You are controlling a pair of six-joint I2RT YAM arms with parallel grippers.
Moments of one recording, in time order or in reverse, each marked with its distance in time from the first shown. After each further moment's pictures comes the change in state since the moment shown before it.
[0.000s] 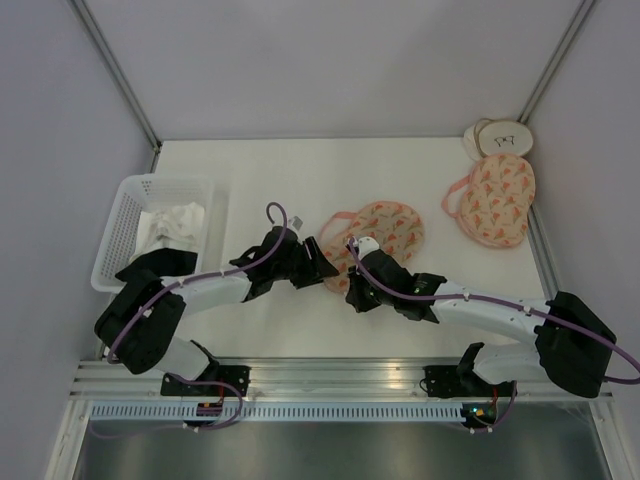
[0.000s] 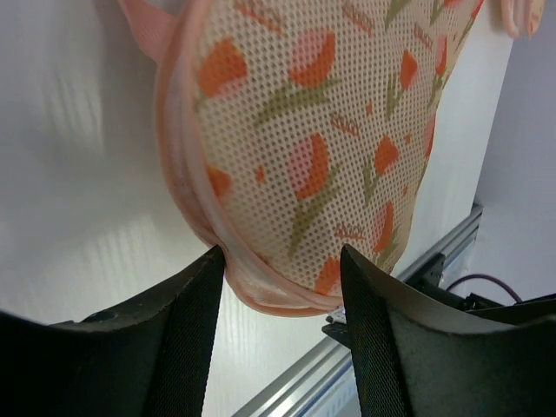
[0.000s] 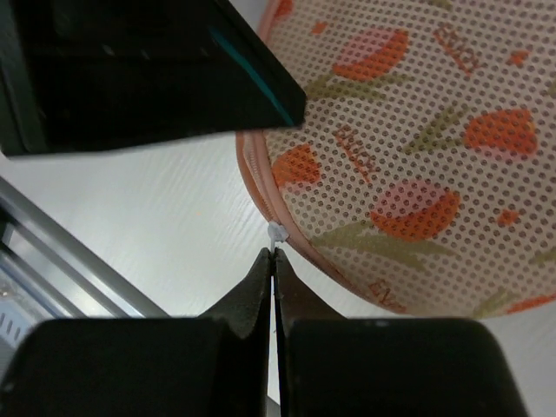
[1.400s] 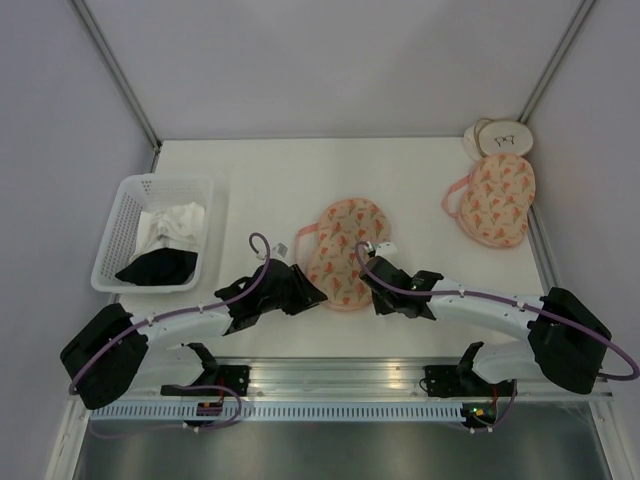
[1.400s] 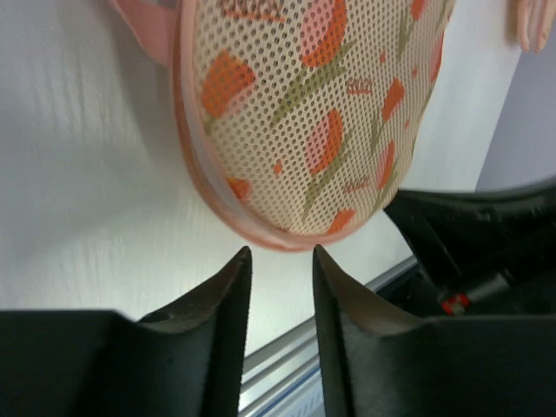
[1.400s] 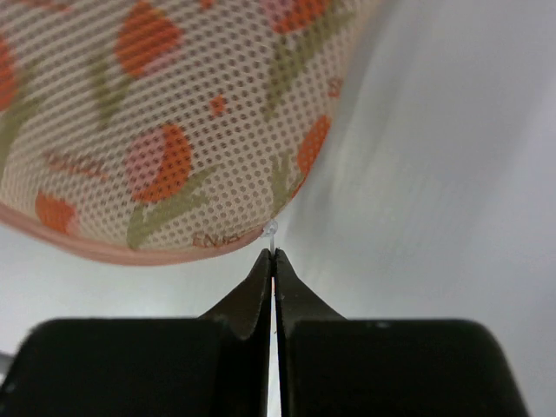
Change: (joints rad) left arm -0.154 -0.236 -0.222 -0.010 -0.188 -0.231; right arm -0.004 0.021 0.010 -0.245 0.219 0.060
